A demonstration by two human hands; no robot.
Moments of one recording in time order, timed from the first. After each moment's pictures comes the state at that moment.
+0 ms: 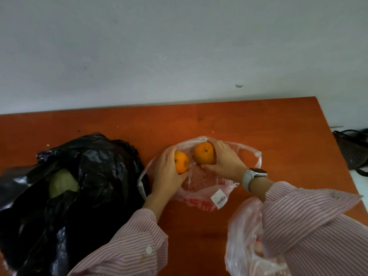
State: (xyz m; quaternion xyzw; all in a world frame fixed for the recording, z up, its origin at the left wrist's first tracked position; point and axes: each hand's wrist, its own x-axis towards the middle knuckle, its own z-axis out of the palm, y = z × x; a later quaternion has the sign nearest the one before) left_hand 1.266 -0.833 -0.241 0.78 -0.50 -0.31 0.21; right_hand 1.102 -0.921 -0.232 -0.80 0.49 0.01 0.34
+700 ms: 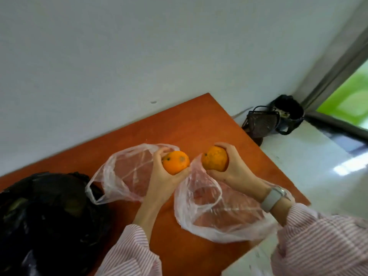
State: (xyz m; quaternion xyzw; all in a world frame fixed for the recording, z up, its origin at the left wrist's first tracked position) left_hand 1.121 -0.755 -0.112 0.58 -0.56 -0.46 0.38; right_hand 0.930 -0.748 -0.110 -0.61 0.62 -0.30 0.39
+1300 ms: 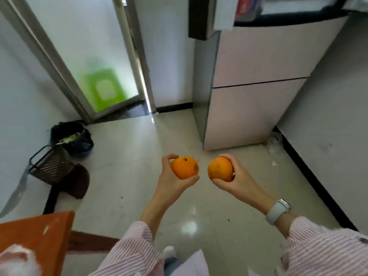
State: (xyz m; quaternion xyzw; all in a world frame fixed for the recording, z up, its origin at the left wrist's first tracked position) left_hand 0.664 -0.367 -0.102 0.12 -0.79 -0.60 -0.02; right_hand 0.628 -0.176 -0.102 -0.11 0.87 -0.46 0.14
